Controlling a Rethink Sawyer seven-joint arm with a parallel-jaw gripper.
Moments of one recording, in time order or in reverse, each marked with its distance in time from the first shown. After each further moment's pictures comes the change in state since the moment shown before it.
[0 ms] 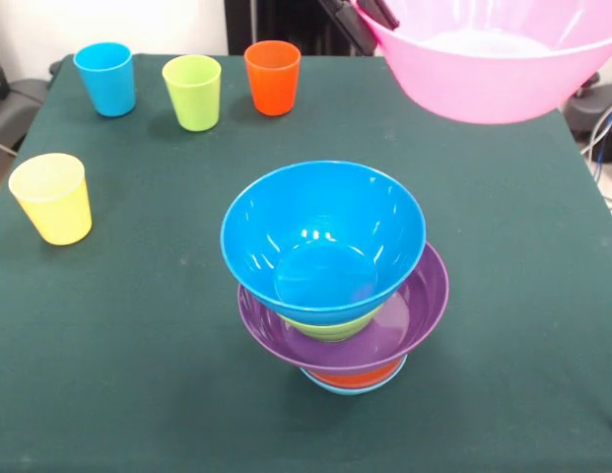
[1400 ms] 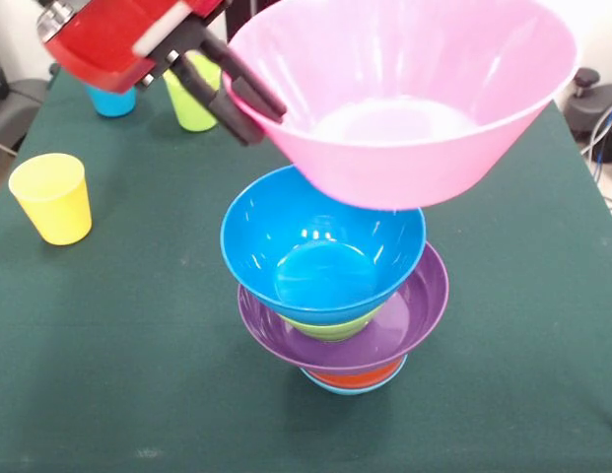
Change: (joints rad) arm 0.136 0.162 -0.032 -0.524 0.000 0.321 -0.323
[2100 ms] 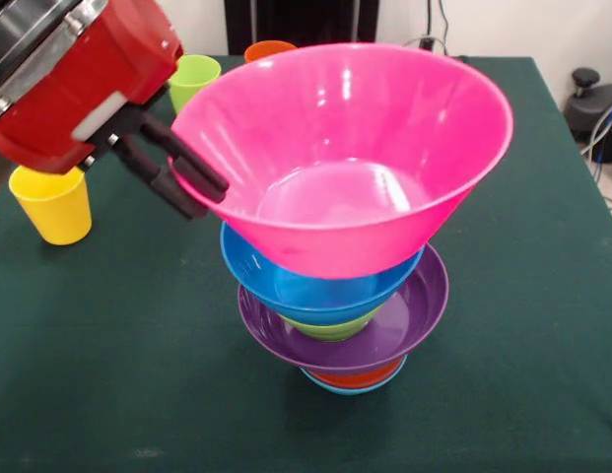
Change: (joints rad) arm 0.064 0.086 -0.032 -0.226 -0.019 0.081 -0.151
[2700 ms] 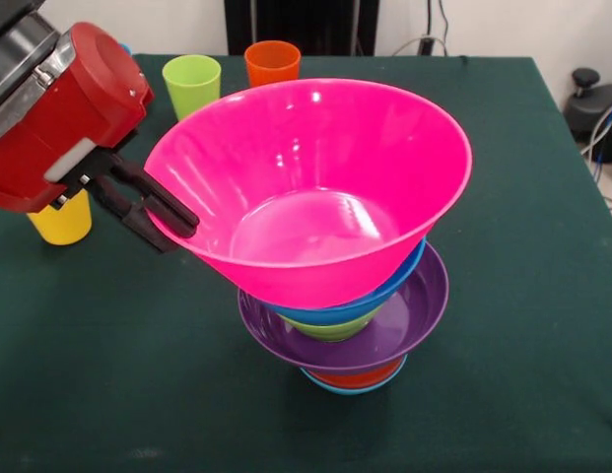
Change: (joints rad) arm 0.018 0.042 -0.014 -0.085 -0.010 0.027 -0.050
